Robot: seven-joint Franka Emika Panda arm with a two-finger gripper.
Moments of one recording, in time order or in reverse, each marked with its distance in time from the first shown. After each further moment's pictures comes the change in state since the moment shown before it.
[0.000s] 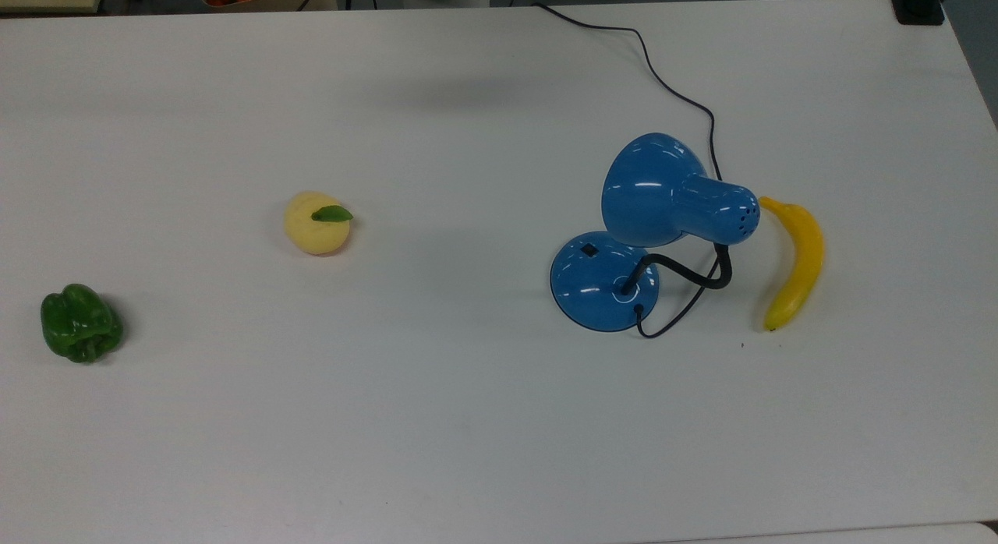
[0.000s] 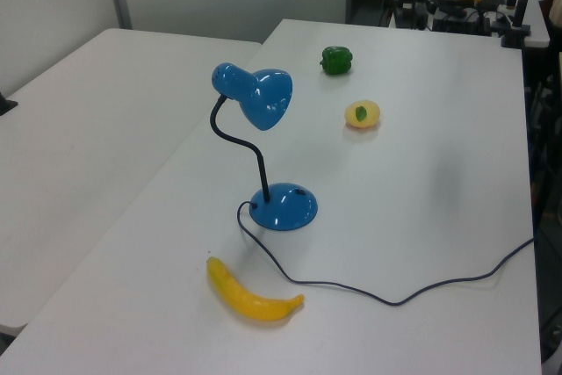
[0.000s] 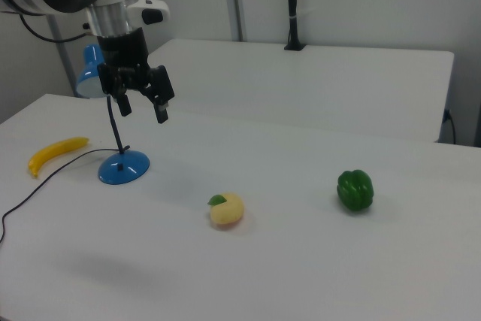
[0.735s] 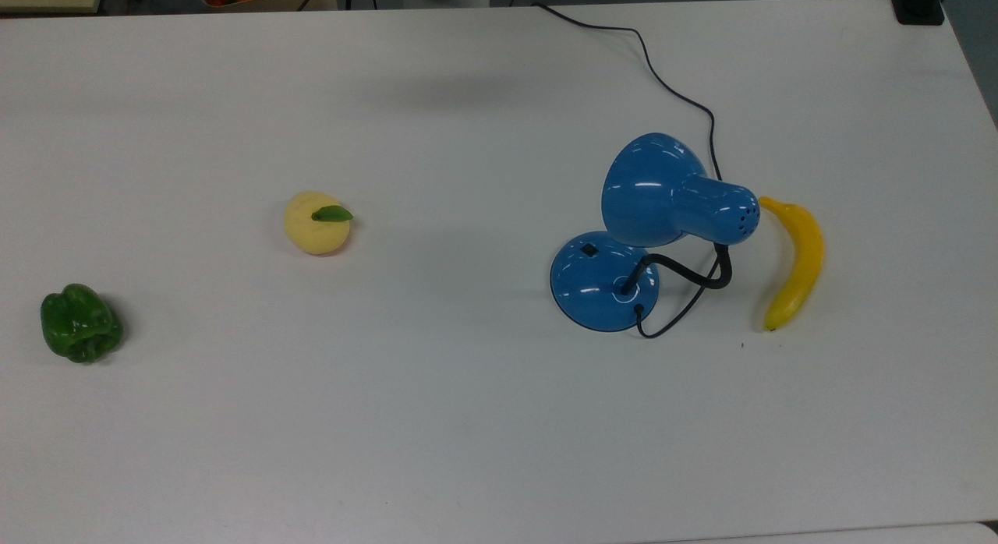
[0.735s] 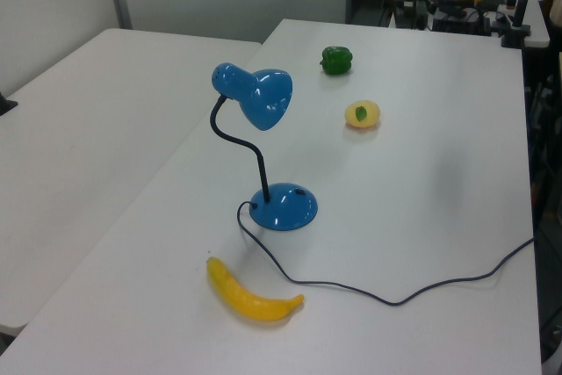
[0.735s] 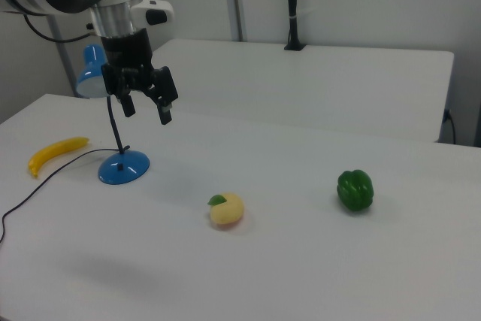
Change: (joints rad) arm -0.009 -0.001 -0.008 0.000 0.000 0.000 0.001
